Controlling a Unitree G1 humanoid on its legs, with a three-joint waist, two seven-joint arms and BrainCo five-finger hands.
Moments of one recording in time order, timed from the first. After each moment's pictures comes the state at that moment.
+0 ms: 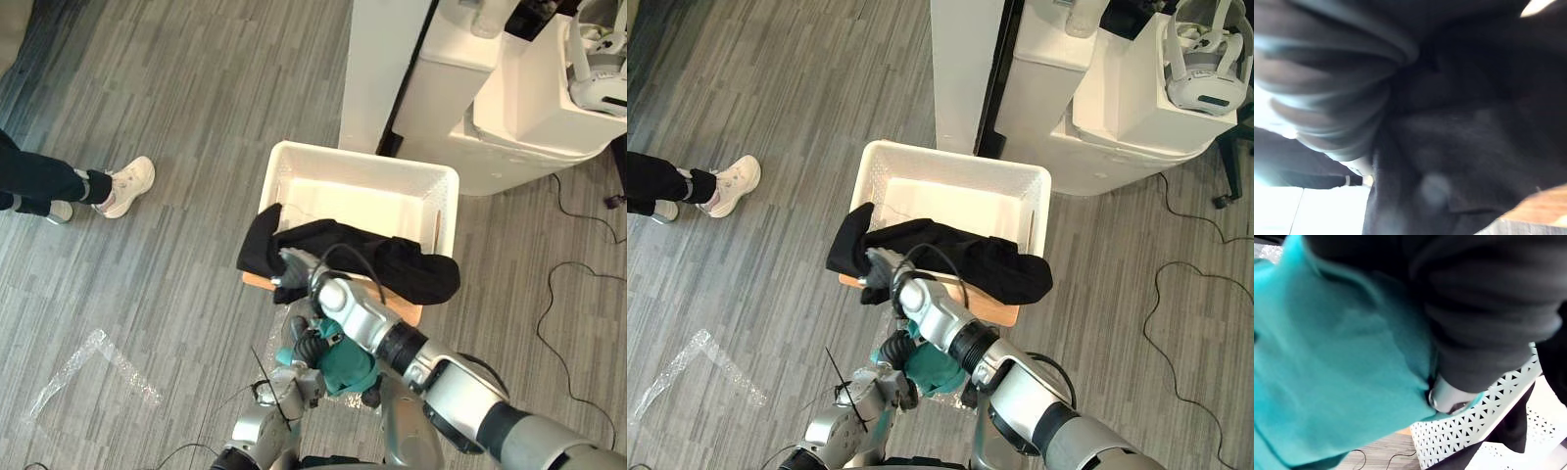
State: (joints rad) left arm 0.04 0.09 -0.44 0.29 -0.64 0.05 0.04; right arm -0.86 -0.08 0.60 0.71 -0.37 0.21 0.02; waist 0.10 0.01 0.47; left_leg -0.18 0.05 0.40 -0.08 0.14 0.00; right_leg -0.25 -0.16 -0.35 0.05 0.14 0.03
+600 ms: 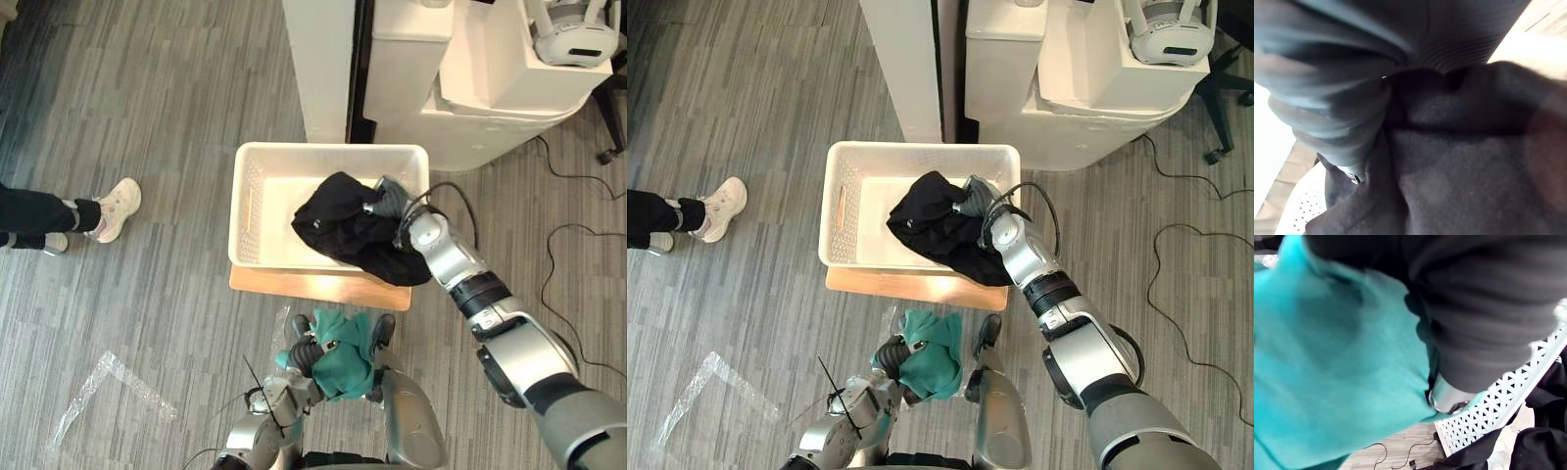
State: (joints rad) left arm 0.11 0.08 -0.42 0.32 -0.62 -0.02 -0.05; right arm -0.86 -0.32 0.37 0.63 -0.27 0.07 0.07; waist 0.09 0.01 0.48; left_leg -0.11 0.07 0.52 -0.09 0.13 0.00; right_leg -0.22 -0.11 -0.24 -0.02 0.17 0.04
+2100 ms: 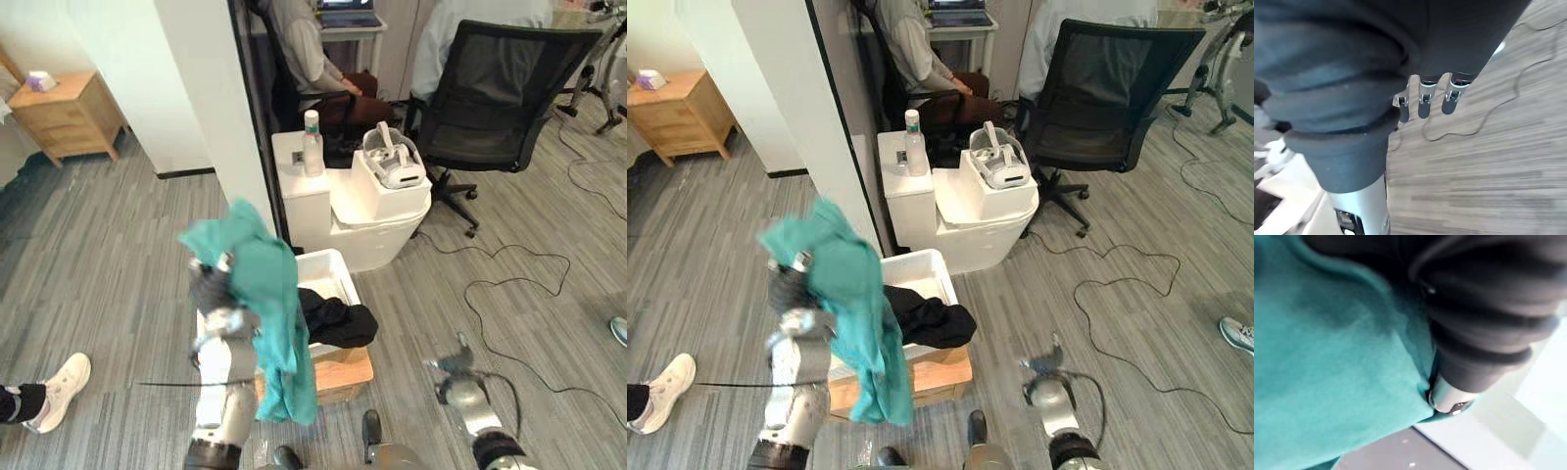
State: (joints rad) left arm -0.06 0.07 0.01 -0.30 -0.61 -0.36 0.51; right arm -0.04 -0.17 -0.12 0.90 -0.16 0.08 -0.37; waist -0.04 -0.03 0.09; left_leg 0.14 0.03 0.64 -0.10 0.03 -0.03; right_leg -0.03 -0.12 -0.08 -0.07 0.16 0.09
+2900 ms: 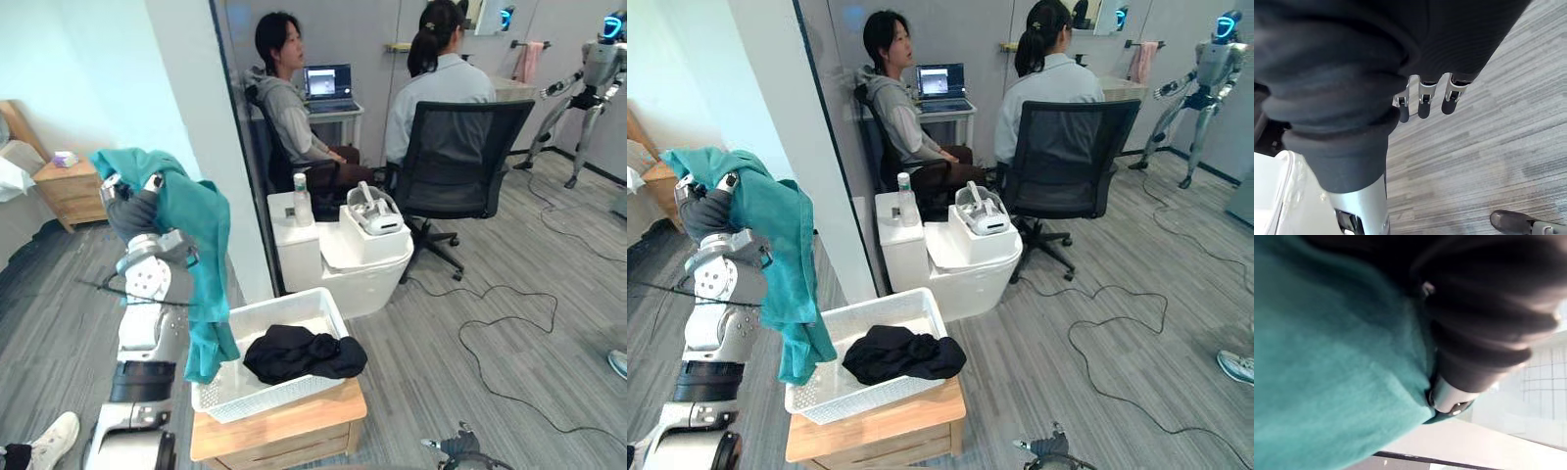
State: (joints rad) left arm -0.40 0.44 0.09 0.19 -0.53 -0.16 0.39; right arm 0.12 -0.08 -0.14 0.92 -0.13 0.04 -0.28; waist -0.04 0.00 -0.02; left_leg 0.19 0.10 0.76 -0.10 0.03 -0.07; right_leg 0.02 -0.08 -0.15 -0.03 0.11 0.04
